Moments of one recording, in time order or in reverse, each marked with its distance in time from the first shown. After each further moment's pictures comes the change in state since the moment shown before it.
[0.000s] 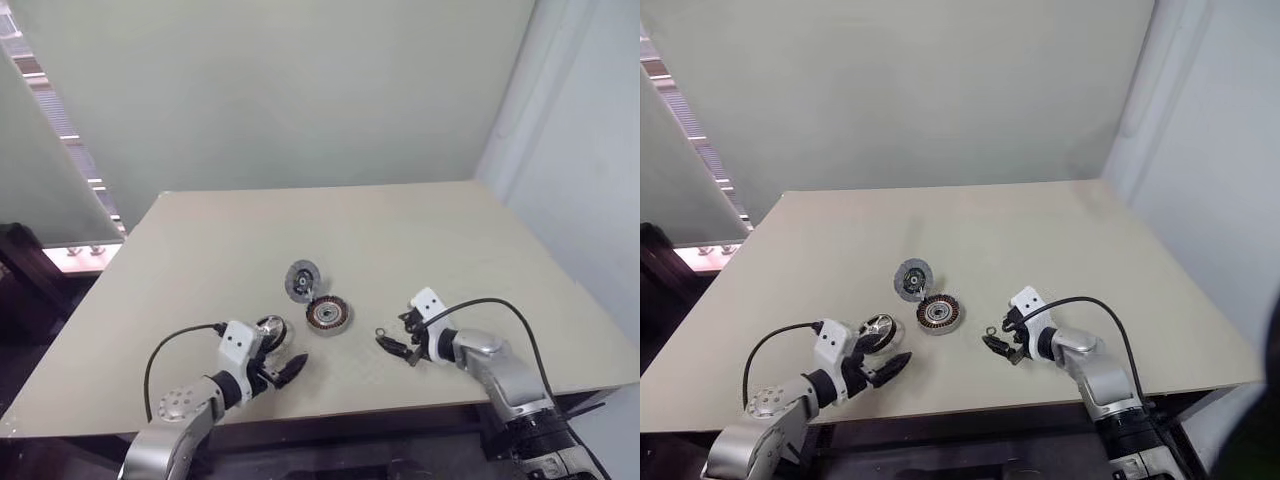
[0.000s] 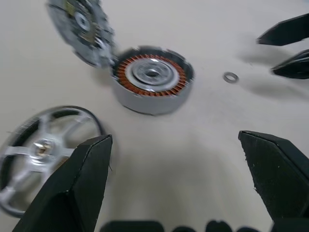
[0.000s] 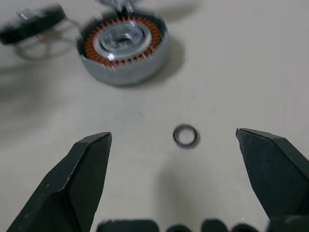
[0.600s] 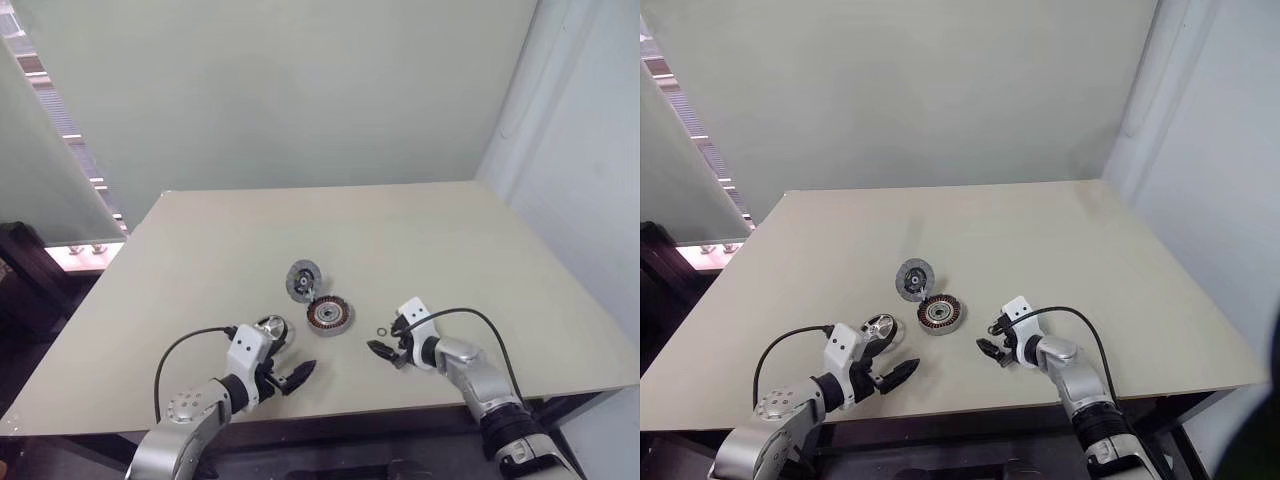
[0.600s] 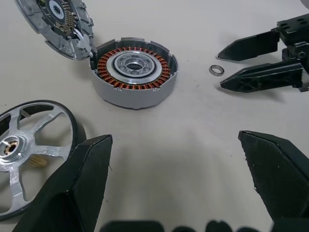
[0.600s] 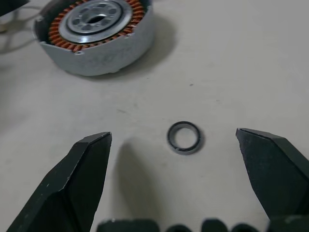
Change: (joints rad) left arm -0.001 -0.004 -0.034 0.000 0.003 -0.001 -0.004; right arm -0.069 0.100 -0.001 0.319 -0.038 -0.226 -0.054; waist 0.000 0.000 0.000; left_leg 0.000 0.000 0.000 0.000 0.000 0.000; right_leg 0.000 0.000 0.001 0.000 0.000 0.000
